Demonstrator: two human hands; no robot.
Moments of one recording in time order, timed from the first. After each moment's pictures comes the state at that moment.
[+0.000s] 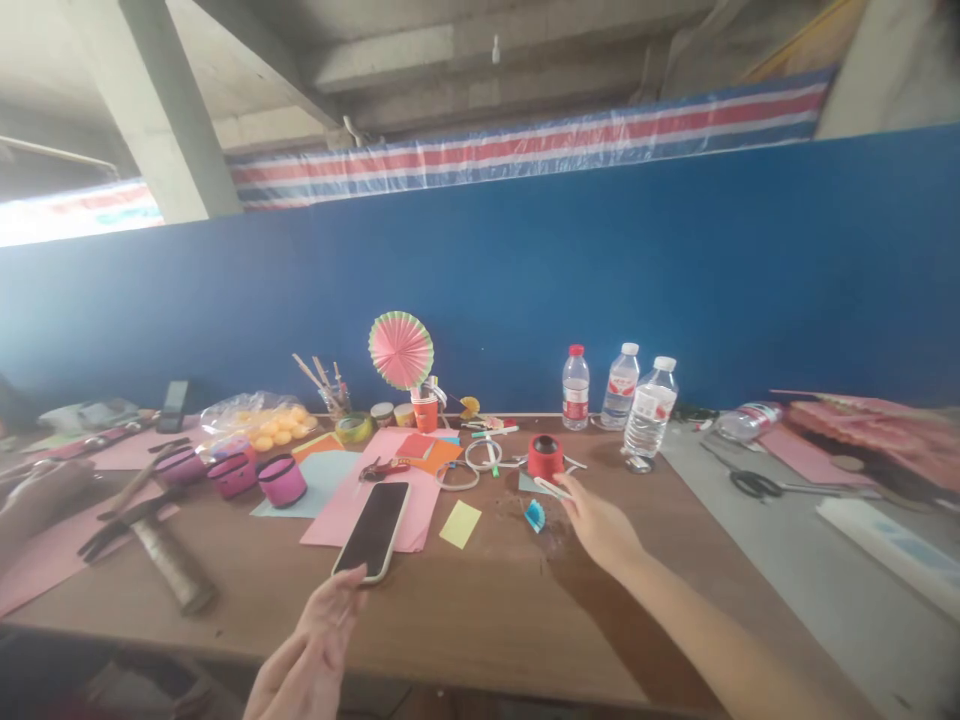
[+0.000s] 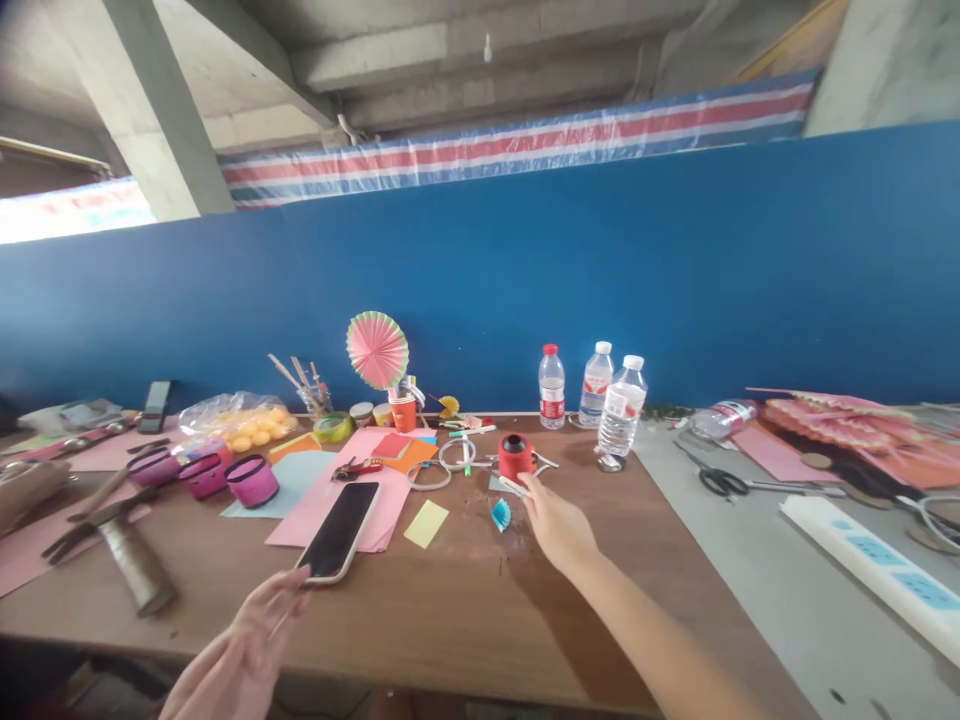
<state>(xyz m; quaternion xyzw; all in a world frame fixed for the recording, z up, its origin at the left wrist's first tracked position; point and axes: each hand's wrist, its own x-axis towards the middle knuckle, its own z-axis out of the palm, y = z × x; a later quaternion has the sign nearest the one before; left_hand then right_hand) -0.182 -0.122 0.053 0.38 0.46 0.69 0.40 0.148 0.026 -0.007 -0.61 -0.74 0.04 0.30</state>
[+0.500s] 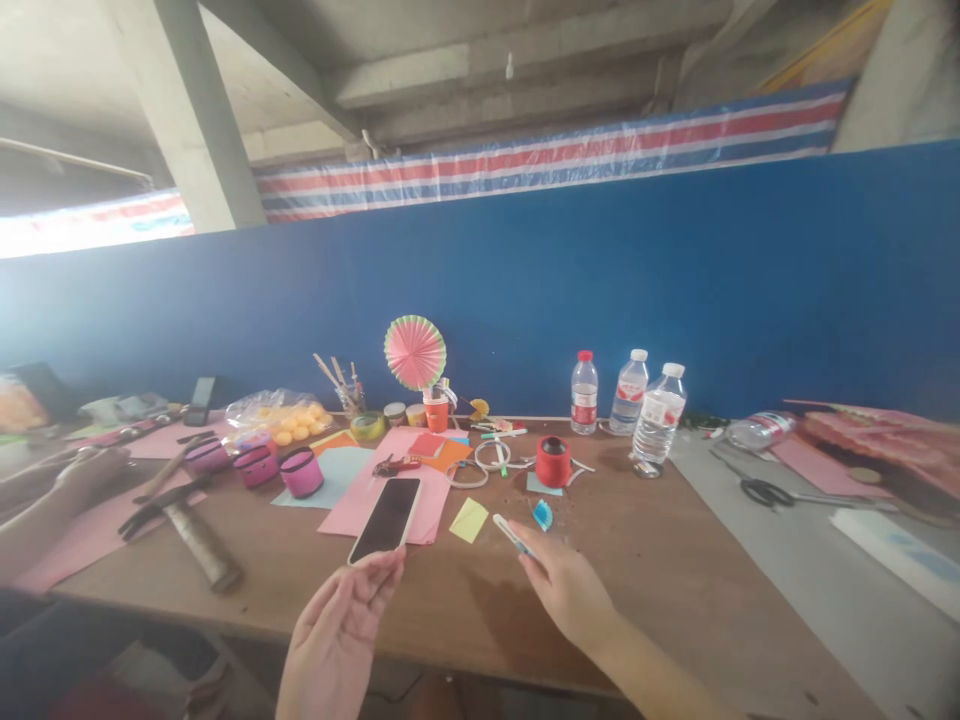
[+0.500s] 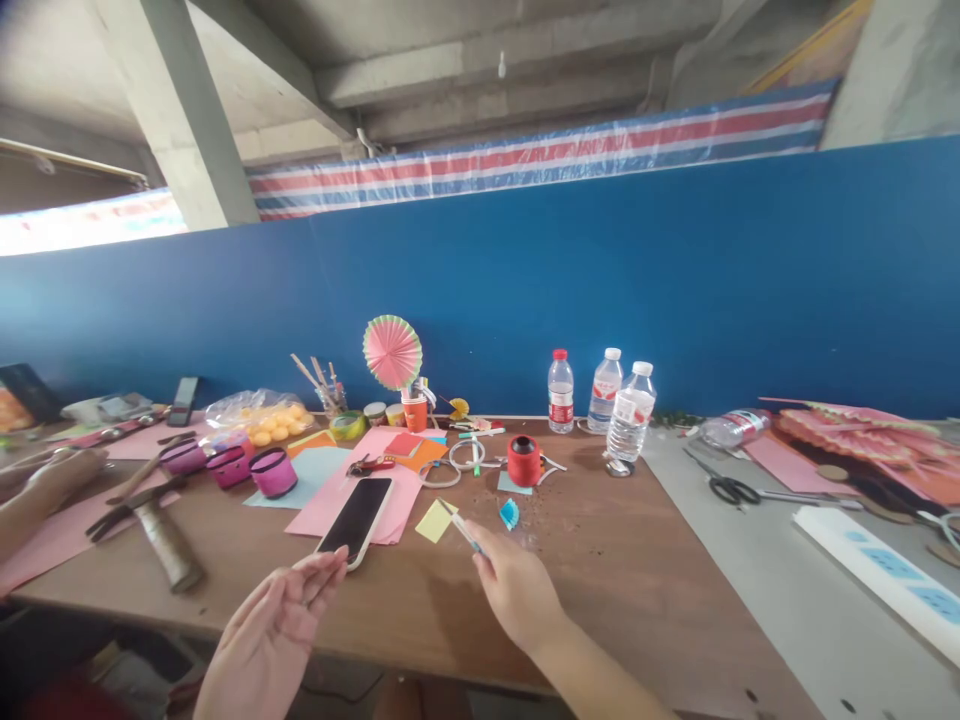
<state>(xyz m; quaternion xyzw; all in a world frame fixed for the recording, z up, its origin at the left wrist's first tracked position) -0.170 -0.110 0.061 0.33 0.33 0.73 0.50 0.078 -0.038 -0.003 -0.45 -0.80 0.11 0.38</state>
